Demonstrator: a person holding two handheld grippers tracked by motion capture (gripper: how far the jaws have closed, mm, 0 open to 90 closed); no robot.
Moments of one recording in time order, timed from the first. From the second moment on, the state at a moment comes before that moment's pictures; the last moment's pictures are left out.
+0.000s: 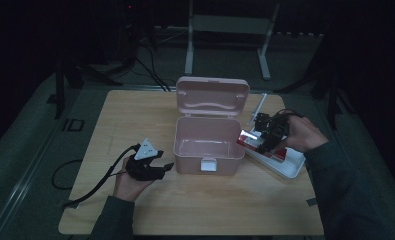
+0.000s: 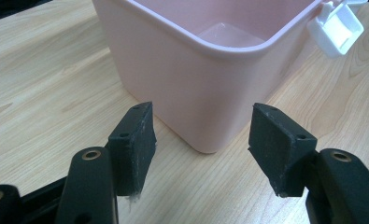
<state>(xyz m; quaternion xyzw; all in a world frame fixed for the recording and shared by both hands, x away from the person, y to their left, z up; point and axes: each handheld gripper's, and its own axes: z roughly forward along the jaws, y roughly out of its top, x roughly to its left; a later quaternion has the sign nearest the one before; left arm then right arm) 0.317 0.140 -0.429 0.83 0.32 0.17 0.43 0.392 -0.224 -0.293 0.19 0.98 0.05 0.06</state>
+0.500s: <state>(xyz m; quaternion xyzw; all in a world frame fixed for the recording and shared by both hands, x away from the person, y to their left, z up) 0.316 0.141 -0.427 0.83 0.32 0.17 0.43 0.411 -0.171 -0.287 0.14 0.99 0.05 0.07</state>
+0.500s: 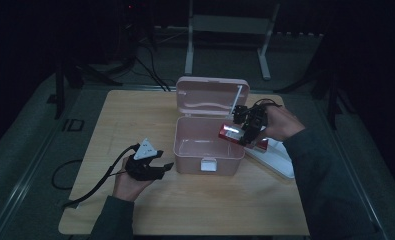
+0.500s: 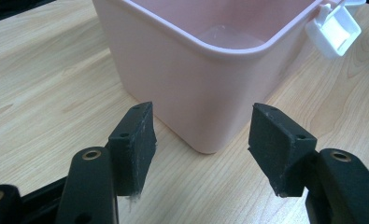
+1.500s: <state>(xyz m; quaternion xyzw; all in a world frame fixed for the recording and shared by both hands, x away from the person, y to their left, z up) 0.316 0.141 -0.427 0.83 0.32 0.17 0.43 0.421 -0.100 -0.323 0.04 1.00 0.01 0.05</state>
